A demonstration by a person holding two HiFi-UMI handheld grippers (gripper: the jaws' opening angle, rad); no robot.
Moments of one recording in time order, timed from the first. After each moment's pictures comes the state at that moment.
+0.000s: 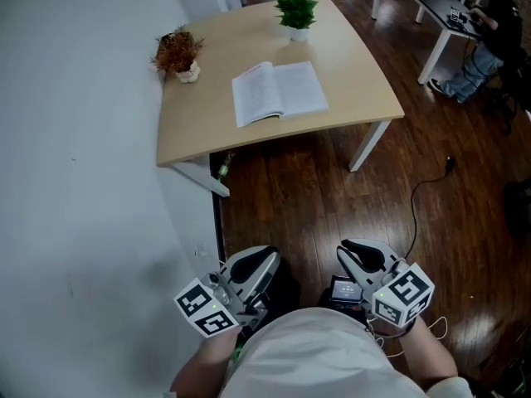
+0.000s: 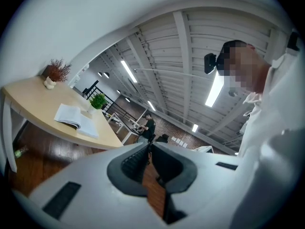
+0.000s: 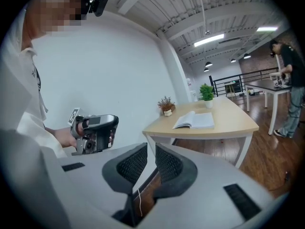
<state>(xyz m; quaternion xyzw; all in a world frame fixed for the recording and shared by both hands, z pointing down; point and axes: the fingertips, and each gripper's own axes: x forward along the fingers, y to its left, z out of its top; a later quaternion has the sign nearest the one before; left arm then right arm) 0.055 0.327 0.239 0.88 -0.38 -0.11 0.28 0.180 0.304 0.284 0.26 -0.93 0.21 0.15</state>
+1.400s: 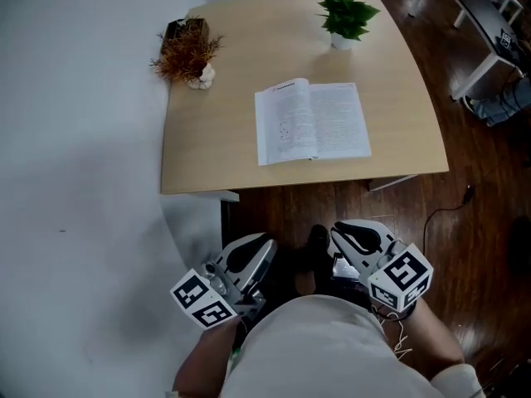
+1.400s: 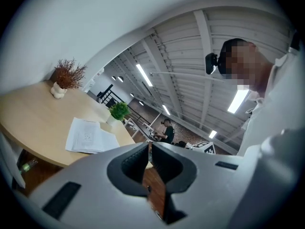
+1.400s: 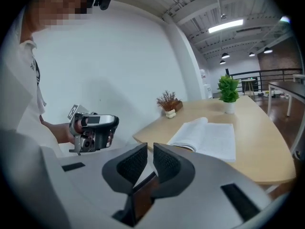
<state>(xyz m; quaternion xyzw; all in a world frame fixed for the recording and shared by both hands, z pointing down) -0.058 0.102 0.268 0.83 -0.45 -0.11 0.31 0.051 0.058 0.306 0.17 -0.95 0.19 0.19</state>
